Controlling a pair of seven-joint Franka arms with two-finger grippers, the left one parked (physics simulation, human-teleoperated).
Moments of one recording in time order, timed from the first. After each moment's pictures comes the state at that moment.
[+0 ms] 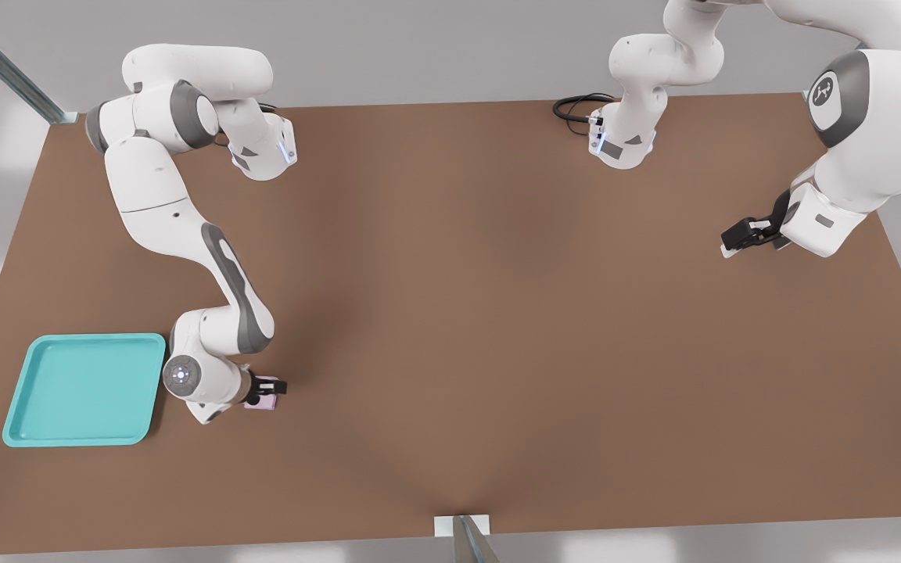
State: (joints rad) arm -0.05 0.80 0.16 -1.54 -0.04 2.25 0.15
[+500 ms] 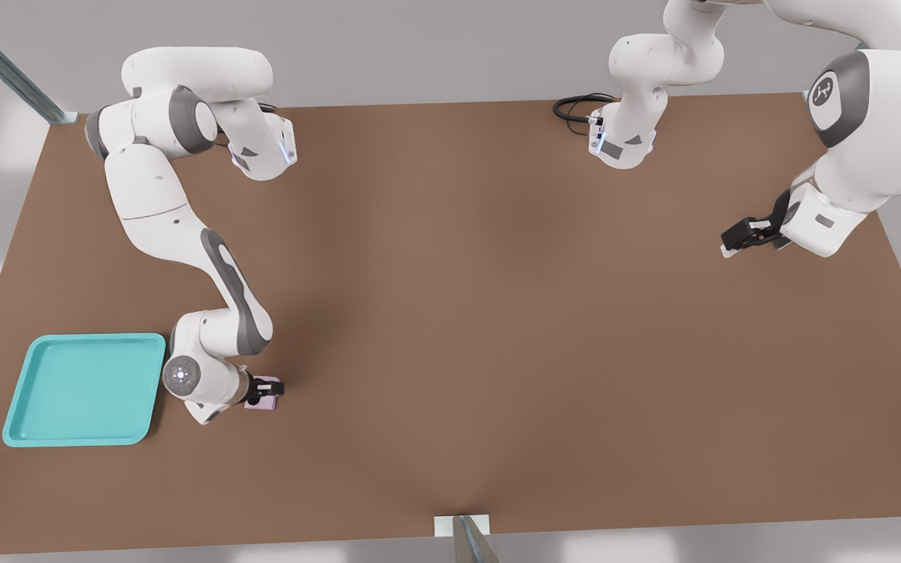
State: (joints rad) arm -0.06 0.83 0.16 -1.56 -0.05 2.30 0.12
